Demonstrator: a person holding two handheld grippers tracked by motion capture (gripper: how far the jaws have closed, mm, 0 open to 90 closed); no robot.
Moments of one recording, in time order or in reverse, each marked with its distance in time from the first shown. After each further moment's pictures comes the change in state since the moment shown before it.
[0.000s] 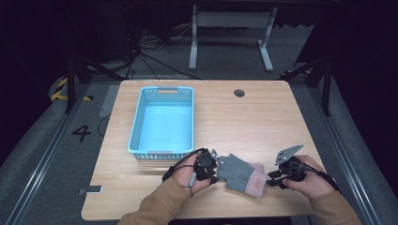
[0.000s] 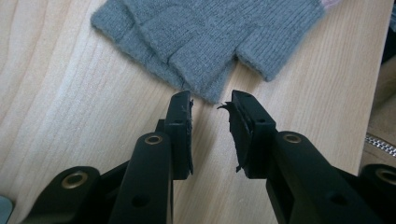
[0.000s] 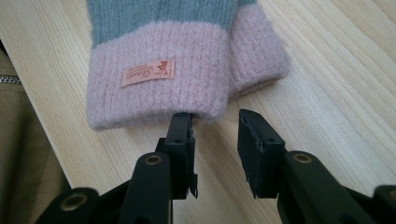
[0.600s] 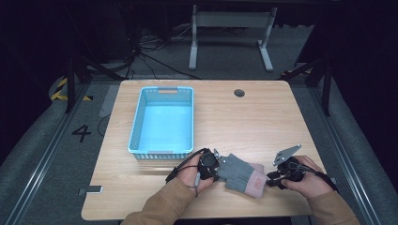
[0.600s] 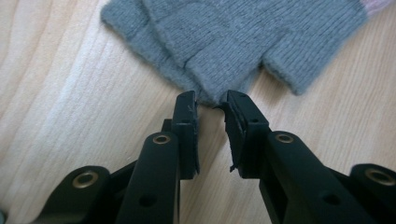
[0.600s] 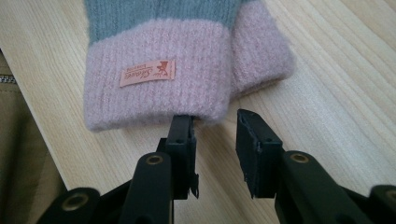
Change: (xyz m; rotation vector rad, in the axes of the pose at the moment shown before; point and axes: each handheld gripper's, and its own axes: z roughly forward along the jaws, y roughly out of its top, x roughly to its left) left arm 0.004 0.004 0.015 0.006 0.032 -0.044; right arm 0.000 0.000 0.005 0.009 0.001 -0.001
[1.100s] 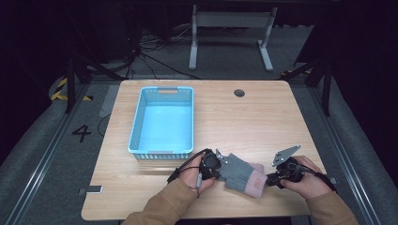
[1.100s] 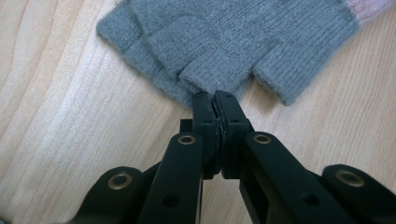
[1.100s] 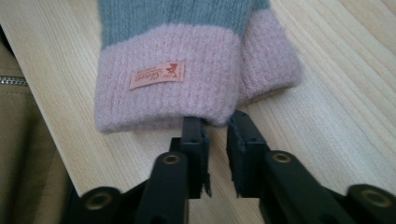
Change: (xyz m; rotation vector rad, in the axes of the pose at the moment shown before) left arm -0.006 0.003 -0.001 -0.013 0.027 0.021; right arm 0.004 0.003 -0.001 -0.006 0.011 -0.016
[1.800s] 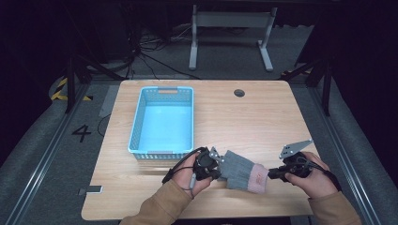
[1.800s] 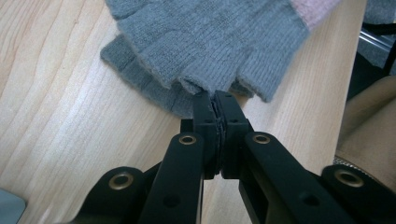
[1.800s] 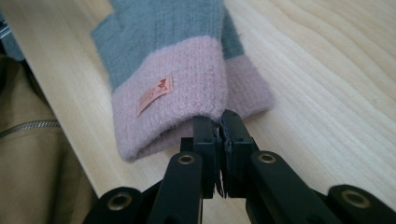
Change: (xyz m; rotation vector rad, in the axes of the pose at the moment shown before) left arm -0.008 -0.005 -0.035 -0.105 -0.047 -0.004; right arm 0.002 0.007 -0.029 -0.117 -0.021 0.091
